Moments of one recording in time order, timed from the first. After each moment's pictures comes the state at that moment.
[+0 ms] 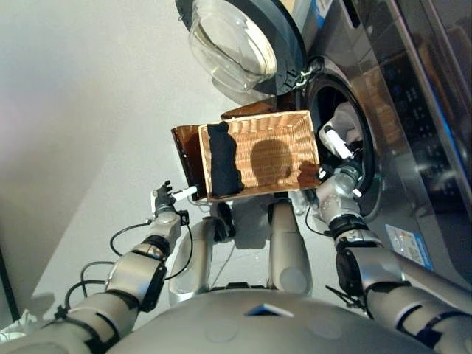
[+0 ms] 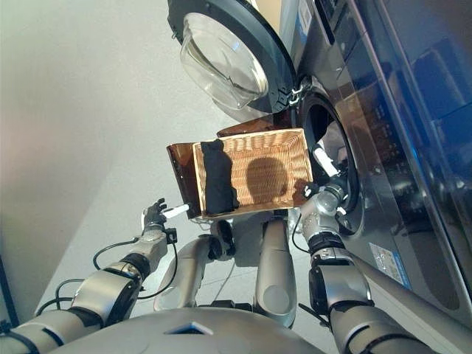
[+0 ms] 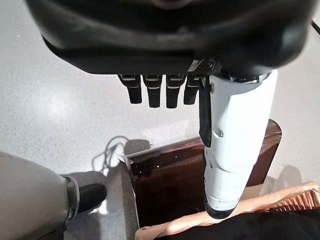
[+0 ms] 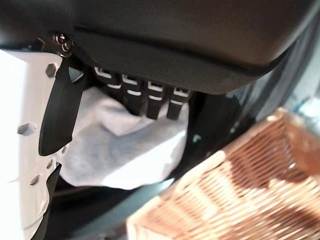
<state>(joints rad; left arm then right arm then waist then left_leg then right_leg) -0.33 0.11 -0.19 1.26 -0.34 -0.12 0.36 -0.41 -0.23 -0.03 0.94 0.52 -0.22 -0.53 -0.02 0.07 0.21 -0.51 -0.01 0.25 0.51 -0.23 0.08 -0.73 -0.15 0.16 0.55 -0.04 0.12</state>
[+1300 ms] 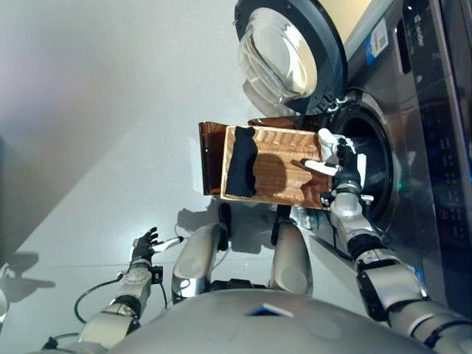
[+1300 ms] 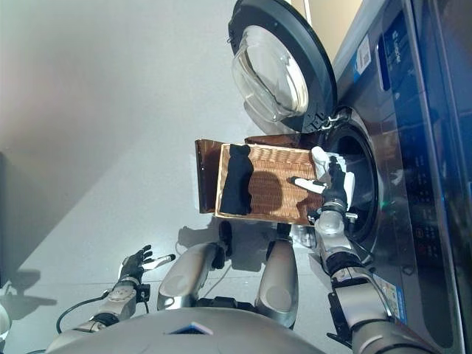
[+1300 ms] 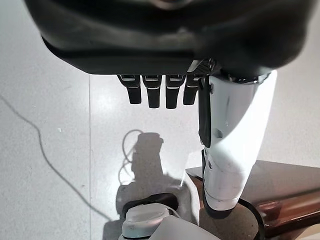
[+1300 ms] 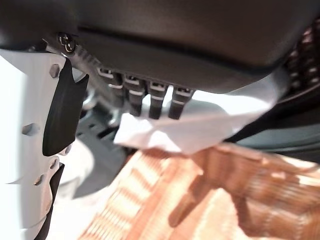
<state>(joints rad) 0.03 0.23 -0.13 1.20 -0.19 -0.21 0.17 -0.33 -0.36 0.21 0.95 0.14 -0.21 -0.39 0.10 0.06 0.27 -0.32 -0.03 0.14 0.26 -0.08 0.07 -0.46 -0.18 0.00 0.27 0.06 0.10</state>
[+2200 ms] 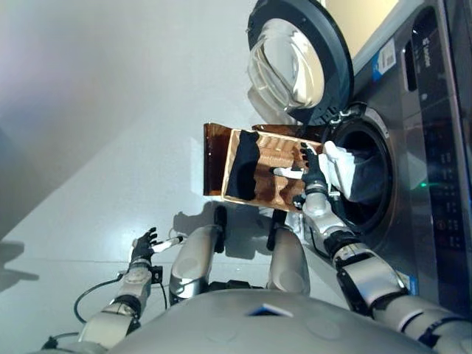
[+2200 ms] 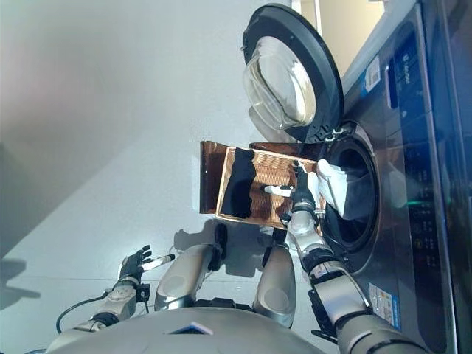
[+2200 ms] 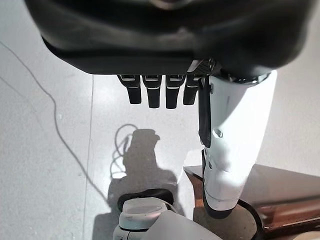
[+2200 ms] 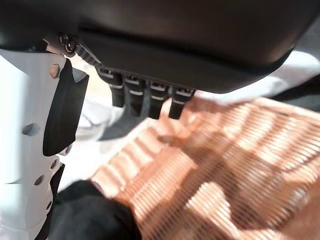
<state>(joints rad) 0.02 0.23 -0.13 1.20 -0.19 -0.20 0.18 -0.38 -0.21 0.29 1.08 0.06 -0.17 -0.41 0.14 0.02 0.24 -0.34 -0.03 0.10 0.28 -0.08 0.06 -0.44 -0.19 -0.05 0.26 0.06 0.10</state>
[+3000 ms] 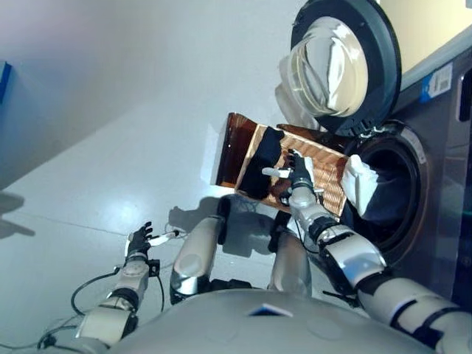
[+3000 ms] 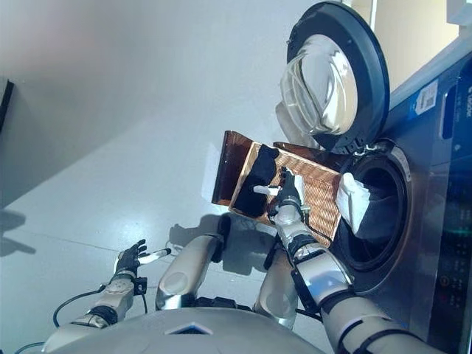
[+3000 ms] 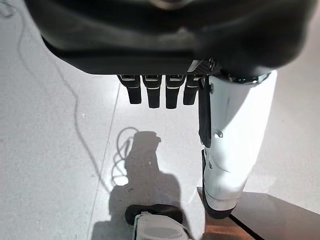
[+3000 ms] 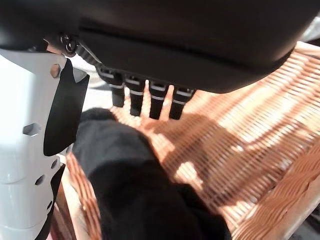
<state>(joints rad) -0.02 0.25 -0.13 1.19 -0.19 -0.18 0.20 -0.55 -0.13 0.32 1.28 0.15 -0.13 -0.39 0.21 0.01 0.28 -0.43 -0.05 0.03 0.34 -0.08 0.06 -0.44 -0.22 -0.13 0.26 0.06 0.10</state>
